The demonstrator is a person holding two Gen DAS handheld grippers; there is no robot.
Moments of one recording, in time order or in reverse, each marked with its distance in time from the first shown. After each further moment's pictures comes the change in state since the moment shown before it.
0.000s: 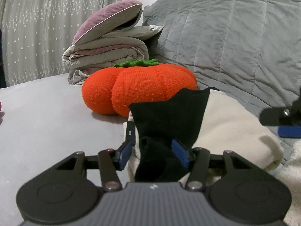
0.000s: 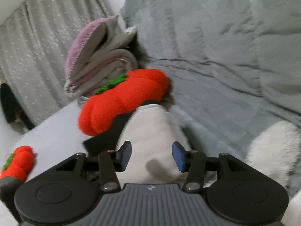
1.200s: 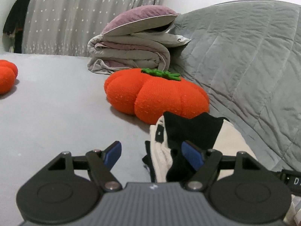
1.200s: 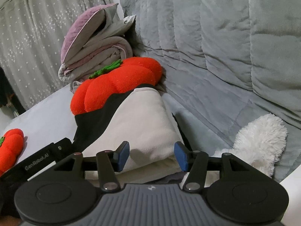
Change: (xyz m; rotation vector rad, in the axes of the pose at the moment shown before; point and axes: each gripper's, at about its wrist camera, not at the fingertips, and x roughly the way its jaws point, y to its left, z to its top) left arm -0.050 0.044 0.013 -0.254 -0.004 0.015; right arm -0.012 0.007 -0.013 -0.075 0.062 -0.047
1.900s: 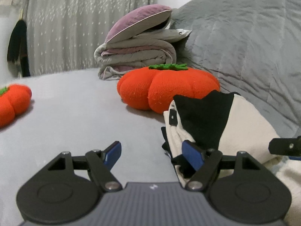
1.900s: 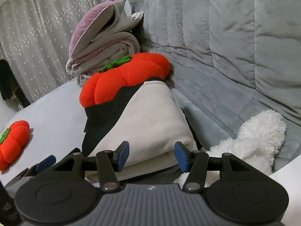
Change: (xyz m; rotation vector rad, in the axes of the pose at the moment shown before) left arm -0.012 -0.016 -0.023 0.190 -0.006 0.139; right arm -0.016 0.010 -0.010 -0.028 0.026 0.024
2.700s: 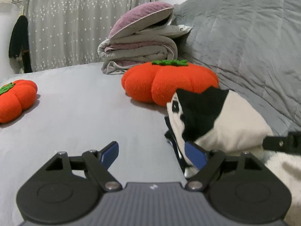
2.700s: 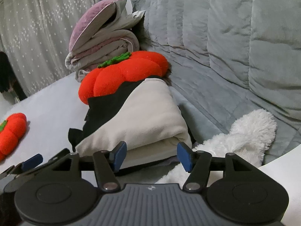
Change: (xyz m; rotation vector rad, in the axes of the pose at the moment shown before) left arm -0.039 0.011 -0.009 -0.019 0.053 -0.017; right arm -0.015 0.005 -0.007 -0.055 0.010 -0.045
